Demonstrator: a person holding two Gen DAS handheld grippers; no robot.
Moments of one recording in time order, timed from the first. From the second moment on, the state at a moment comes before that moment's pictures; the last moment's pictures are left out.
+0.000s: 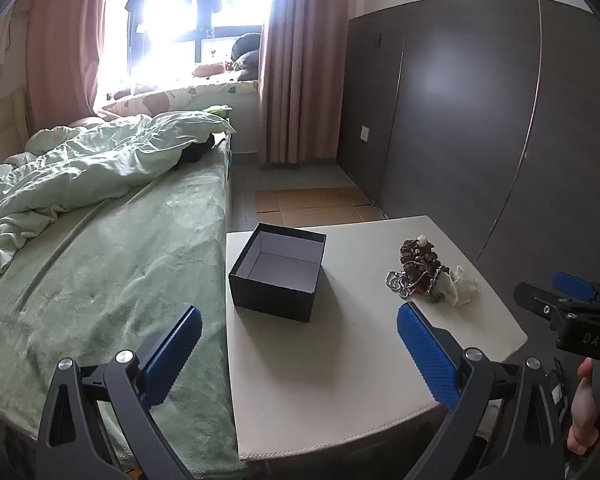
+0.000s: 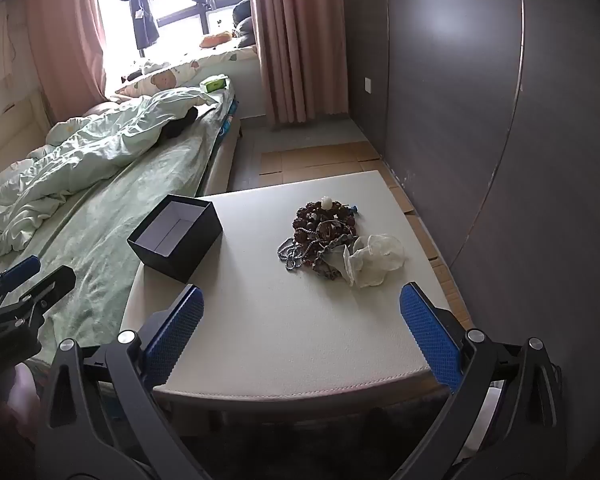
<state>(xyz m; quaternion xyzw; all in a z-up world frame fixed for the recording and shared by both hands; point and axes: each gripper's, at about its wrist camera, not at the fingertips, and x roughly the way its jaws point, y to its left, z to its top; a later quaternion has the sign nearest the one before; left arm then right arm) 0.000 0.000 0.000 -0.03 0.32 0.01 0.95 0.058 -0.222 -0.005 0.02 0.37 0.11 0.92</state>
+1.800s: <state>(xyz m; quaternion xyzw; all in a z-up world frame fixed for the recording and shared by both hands) 0.005 0.001 0.000 -0.03 0.30 -0.01 0.95 0.072 -0.222 -0.008 0.02 0.37 0.11 0.92</state>
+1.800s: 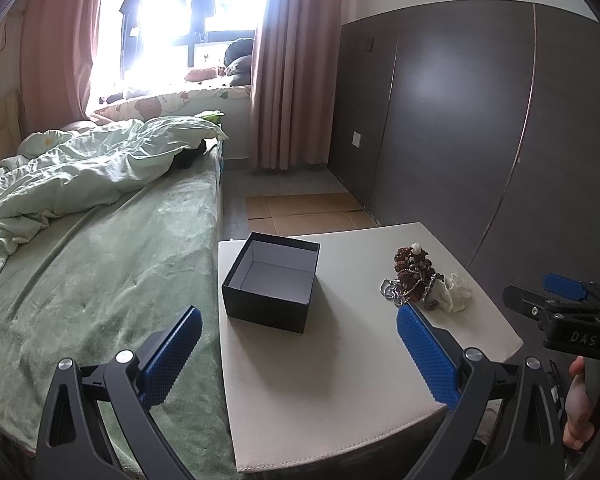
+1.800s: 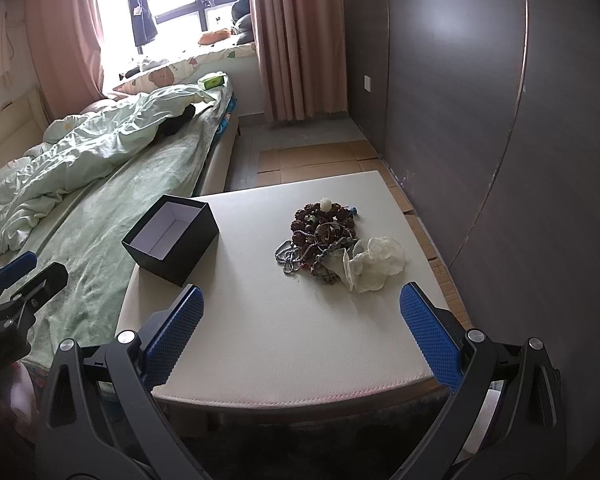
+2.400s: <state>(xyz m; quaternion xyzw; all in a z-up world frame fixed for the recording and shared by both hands) 0.002 0.004 0.007 -0.04 0.30 -0.01 0.95 0.071 -0.220 -0.006 0.02 0.37 0.11 0.92</state>
